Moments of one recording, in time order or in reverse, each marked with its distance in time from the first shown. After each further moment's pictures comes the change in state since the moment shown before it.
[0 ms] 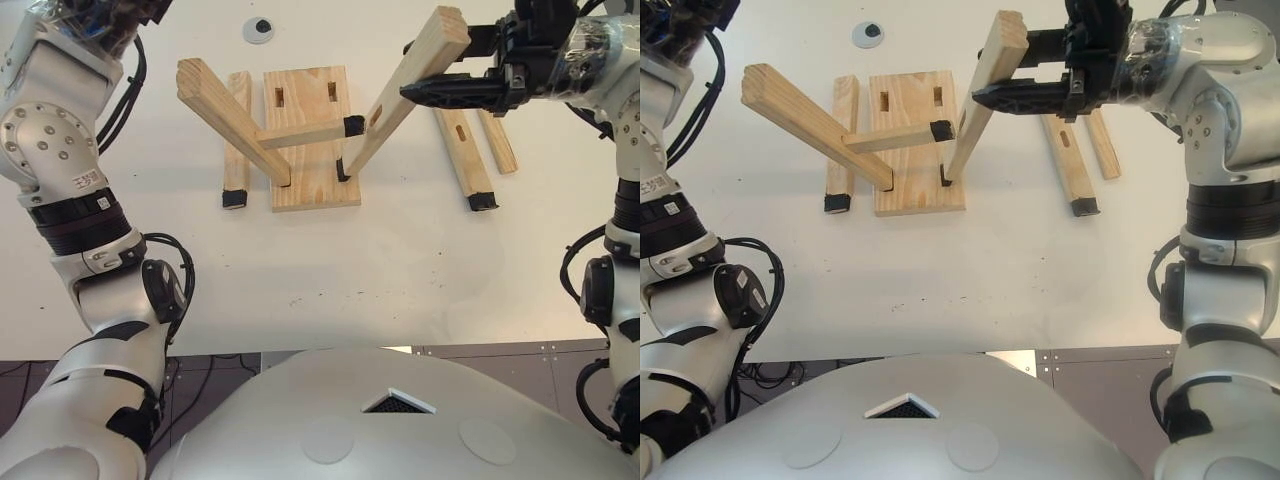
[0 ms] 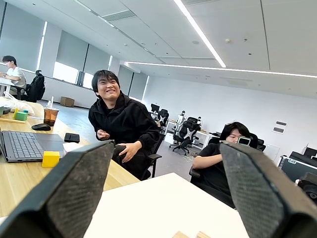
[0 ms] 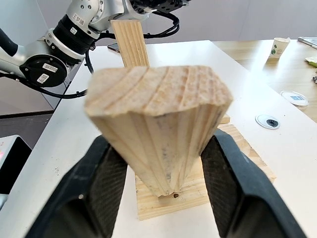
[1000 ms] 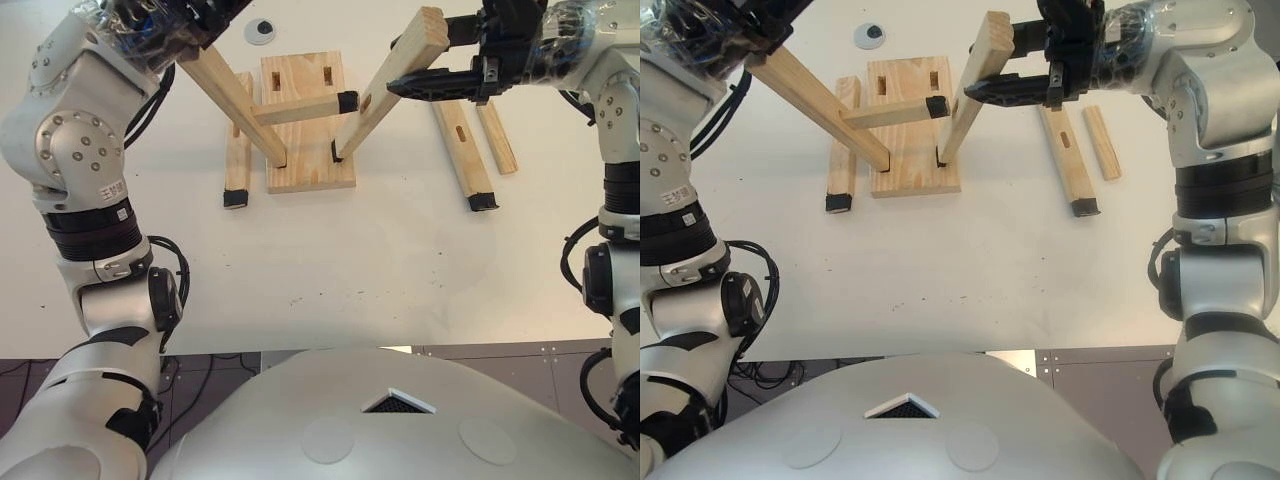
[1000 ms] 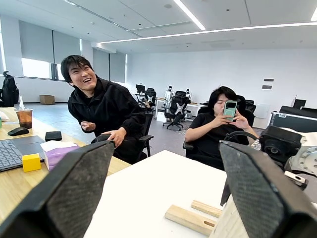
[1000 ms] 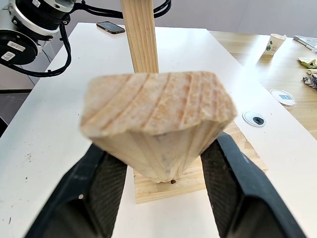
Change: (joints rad) left arm 0.026 0.022 -0.176 -0.130 0.101 -0.015 -0.028; right arm -0.102 0.011 0.114 0.157 -0.075 -0.107 -0.010
